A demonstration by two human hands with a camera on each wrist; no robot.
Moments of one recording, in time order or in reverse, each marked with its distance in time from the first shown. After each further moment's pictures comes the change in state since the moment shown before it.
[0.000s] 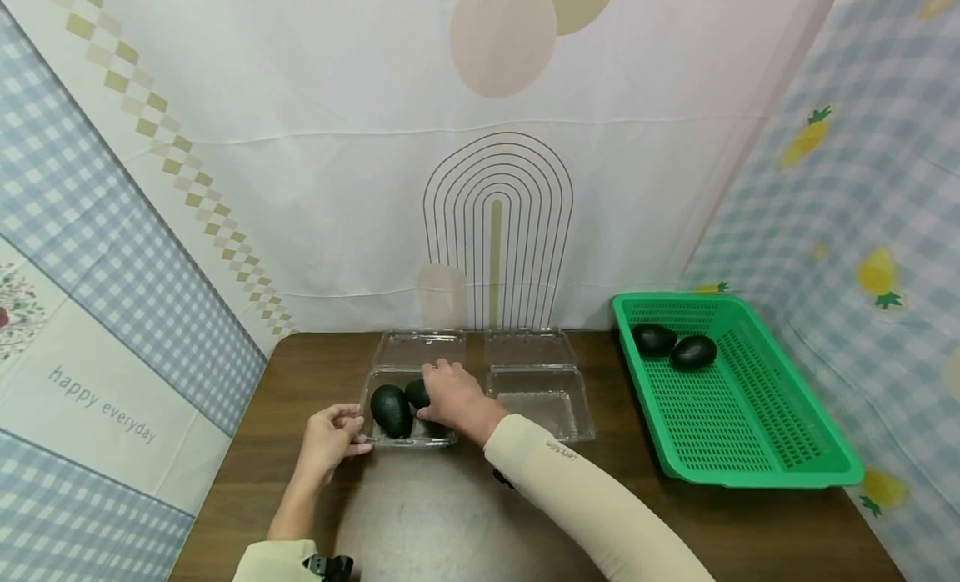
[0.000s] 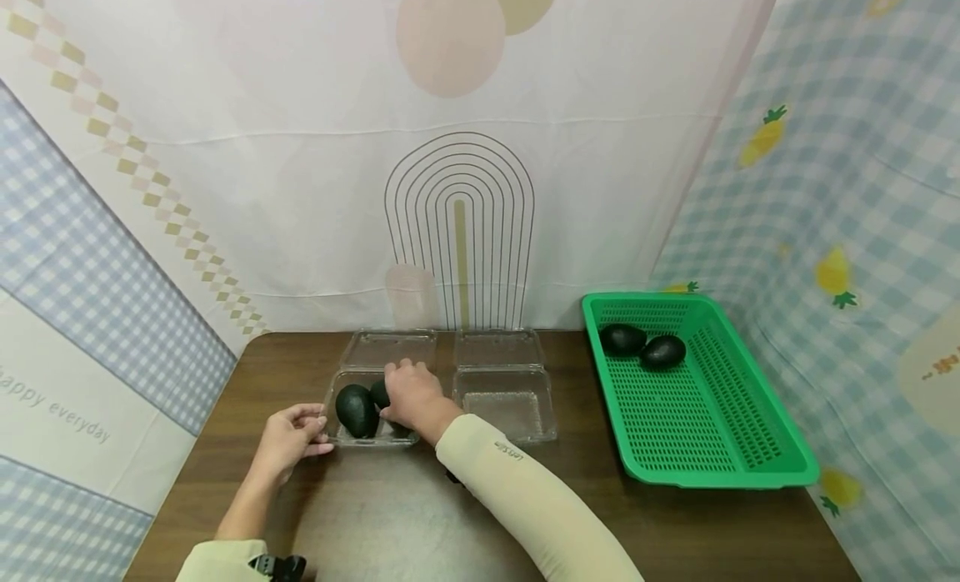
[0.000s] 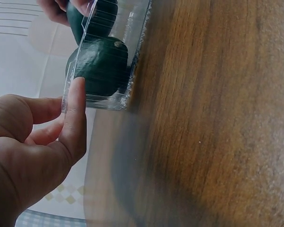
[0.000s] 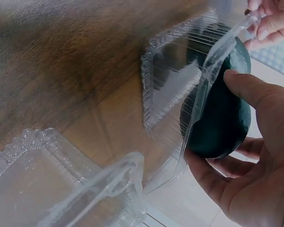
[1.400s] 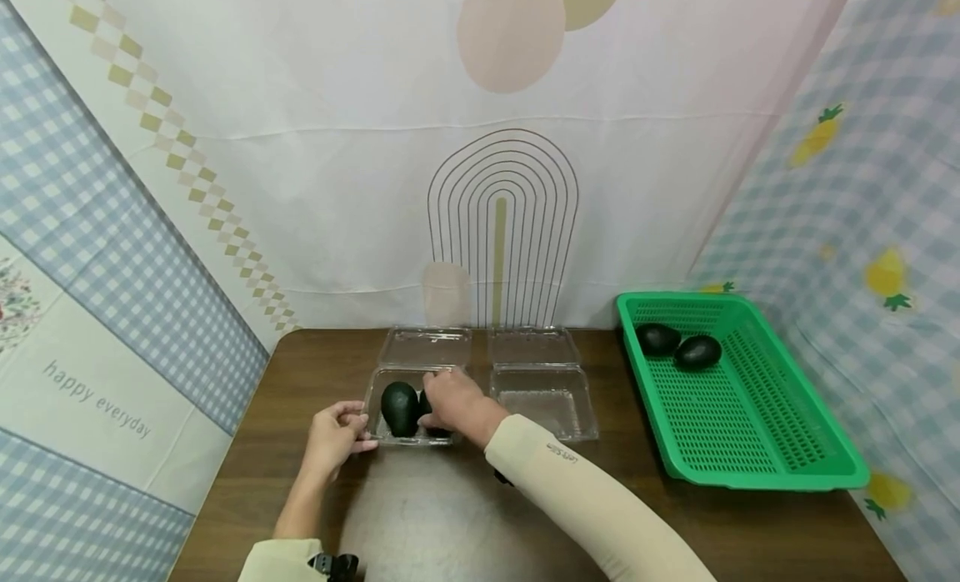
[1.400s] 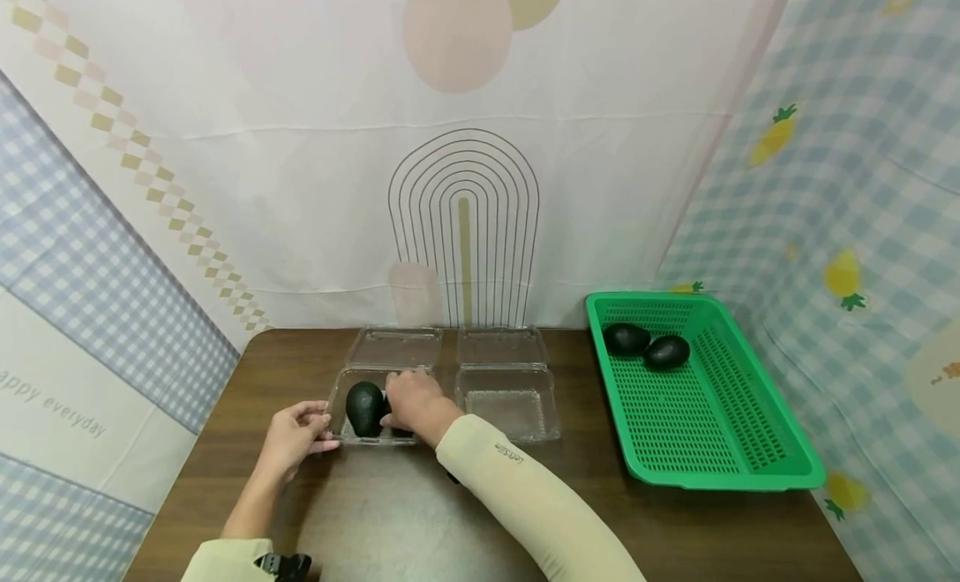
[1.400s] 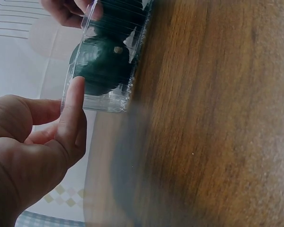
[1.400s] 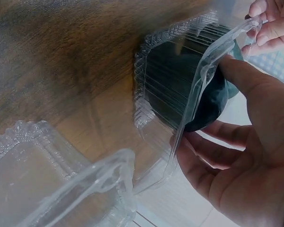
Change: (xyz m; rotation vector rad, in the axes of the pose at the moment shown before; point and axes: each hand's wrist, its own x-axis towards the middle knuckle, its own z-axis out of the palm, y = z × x) left_hand 0.002 -0.006 0.004 -0.007 0.023 0.022; right_hand -0.004 -0.003 0.004 -0.196 -0.071 -0.102
